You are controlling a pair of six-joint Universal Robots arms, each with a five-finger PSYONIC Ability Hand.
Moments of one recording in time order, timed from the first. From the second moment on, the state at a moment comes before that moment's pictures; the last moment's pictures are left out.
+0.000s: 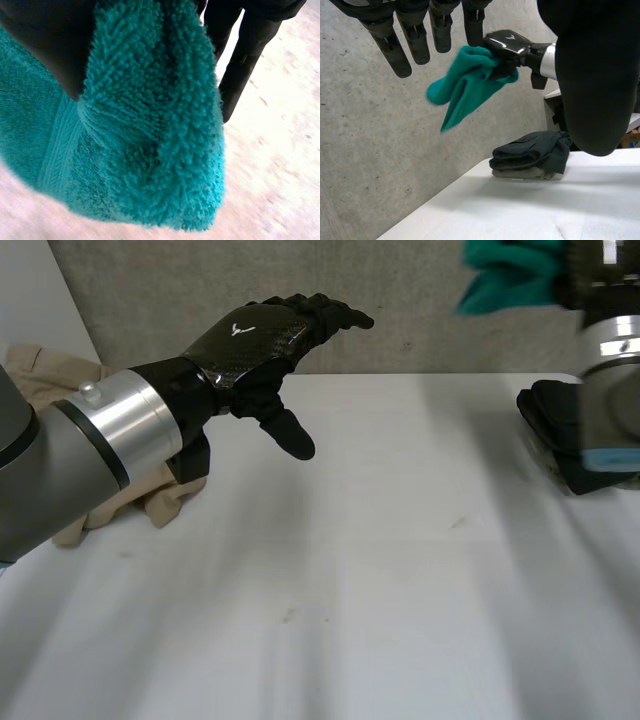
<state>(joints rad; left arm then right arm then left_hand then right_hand) 4.26 -1.76 -1.28 3.09 -0.99 3.12 1.73 -0.98 1.11 -0.74 1.47 2.88 0.19 0.21 0.21 0.20 0.05 1.04 1.17 1.17 1.20 0.93</state>
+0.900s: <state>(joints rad) 4.22 -1.75 -1.39 3.13 -1.00 3.12 1.16 -0.91 1.20 -0.45 1.16 2.86 0.19 0.21 0.21 0.20 0.05 0.23 0.21 0.21 0.21 0.05</state>
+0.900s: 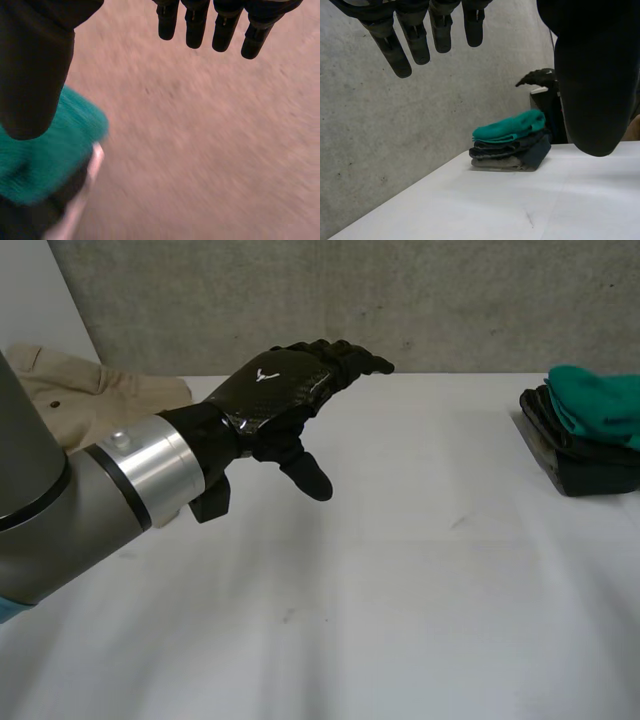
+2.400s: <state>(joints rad) 4.27 -1.86 -1.43 3.59 -1.19 3.08 1.80 -1.23 1.86 -0.71 1.39 2.53 1.15 1.19 1.19 1.20 1.00 0.23 0.21 0.21 0.21 0.05</state>
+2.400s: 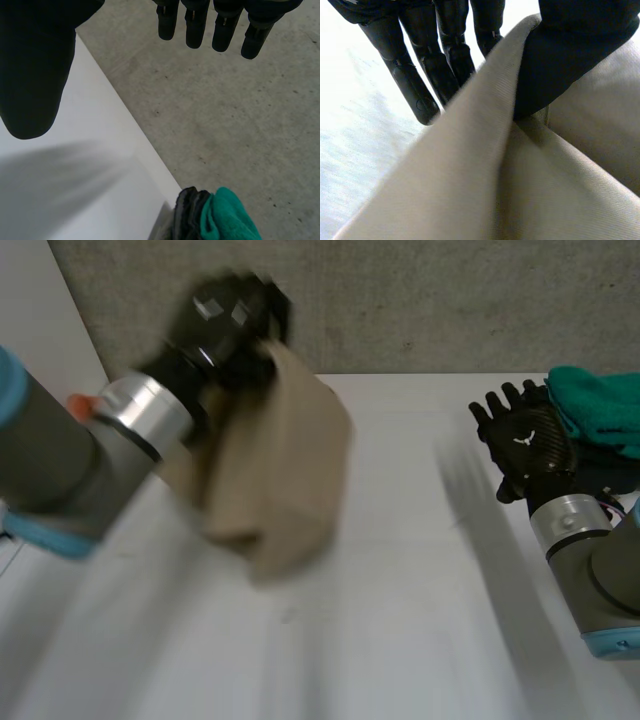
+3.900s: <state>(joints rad) 4.29 -1.94 -1.36 3.48 -1.42 3.32 1.99 -1.14 1.29 -0.13 1.34 2.48 1.16 1.19 1.19 1.20 0.99 1.09 1.17 1.17 1.19 0.97</state>
